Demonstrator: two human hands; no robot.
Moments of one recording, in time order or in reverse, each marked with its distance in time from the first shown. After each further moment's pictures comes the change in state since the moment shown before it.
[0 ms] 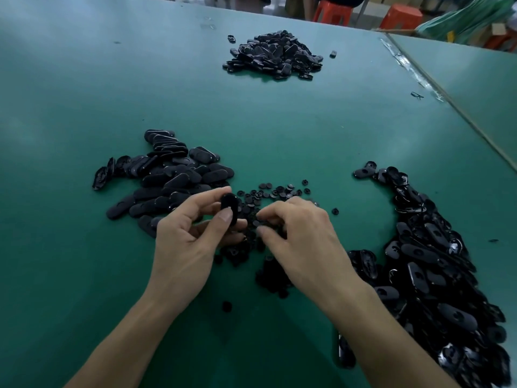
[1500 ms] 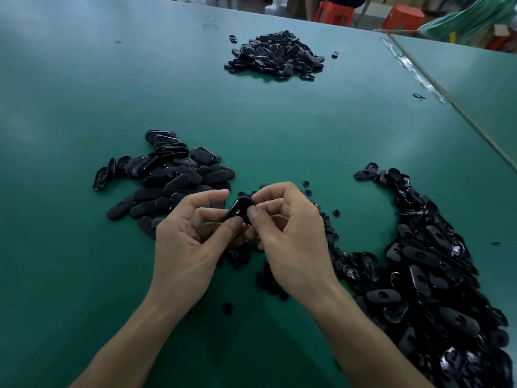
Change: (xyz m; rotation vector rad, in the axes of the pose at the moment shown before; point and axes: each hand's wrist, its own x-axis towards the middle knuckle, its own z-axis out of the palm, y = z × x) left_hand -0.001 0.002 0.001 0.014 -0.004 0.039; right_hand 0.003 -0.021 0.014 0.739 0.128 0.086
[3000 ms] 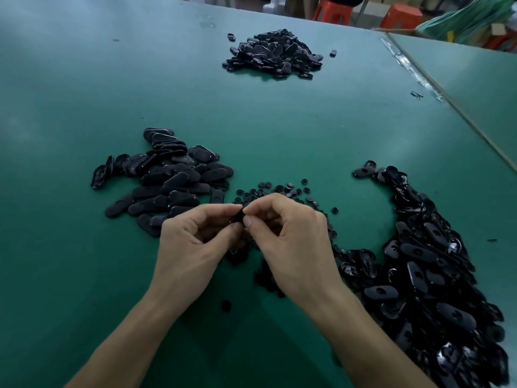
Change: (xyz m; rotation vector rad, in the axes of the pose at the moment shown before) left_hand -0.001 -0.005 -0.004 0.091 -0.058 -0.050; right_hand -0.006 -0.002 -0.004 -0.268 0.002 -0.121
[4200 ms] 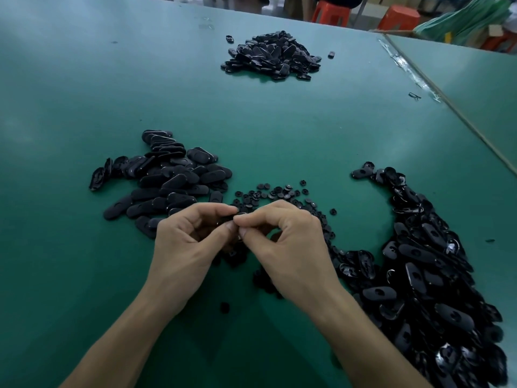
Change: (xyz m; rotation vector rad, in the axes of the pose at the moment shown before) left_hand 0.003 0.002 -0.003 -0.008 0.013 -0.010; right_hand -0.003 -0.001 -0.004 0.057 -0.056 0.037
